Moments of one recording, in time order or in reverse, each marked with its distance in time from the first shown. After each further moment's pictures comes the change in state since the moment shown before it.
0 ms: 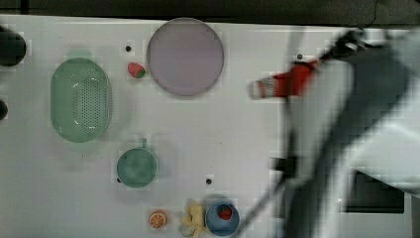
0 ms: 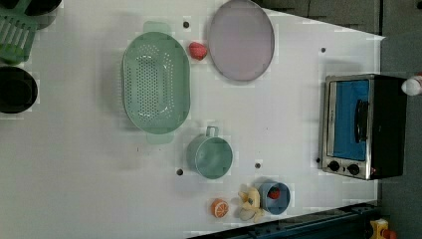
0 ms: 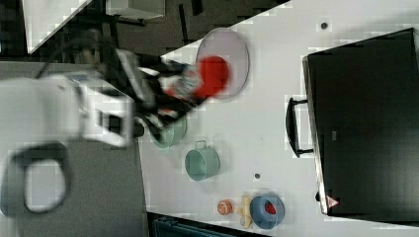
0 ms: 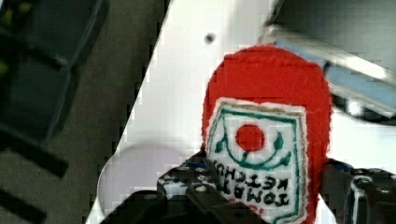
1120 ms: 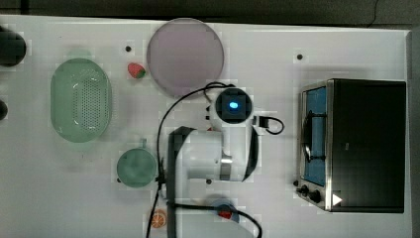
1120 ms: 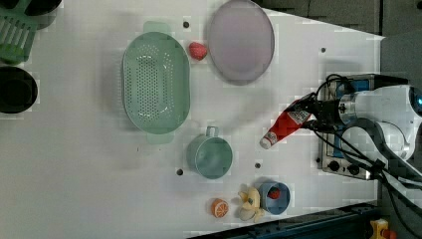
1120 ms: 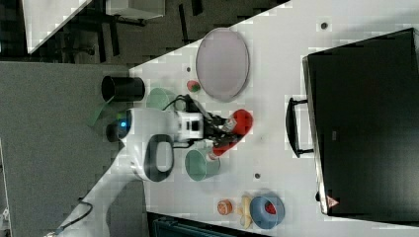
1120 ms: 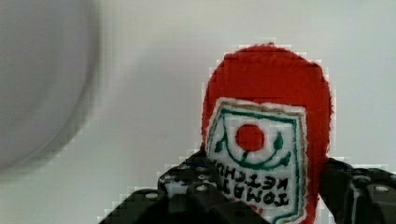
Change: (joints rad) arm 0.134 0.089 0.144 -0.766 -0.133 0.629 0.004
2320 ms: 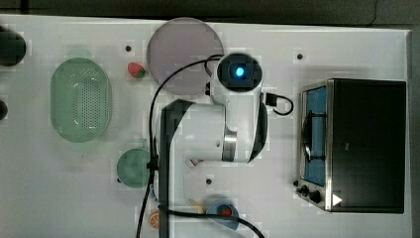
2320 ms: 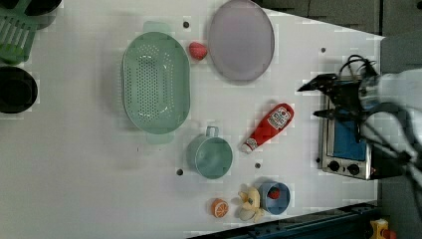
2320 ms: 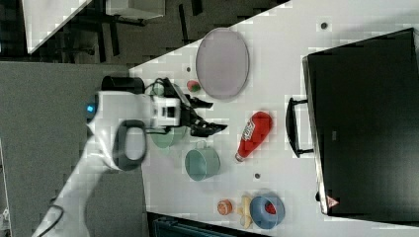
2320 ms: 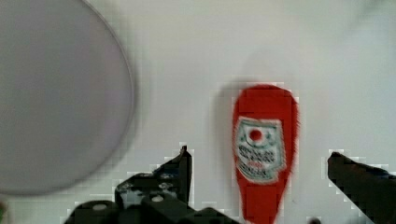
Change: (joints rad) arm 0.020 -0.046 -0.004 0.225 0.008 -0.277 0.038
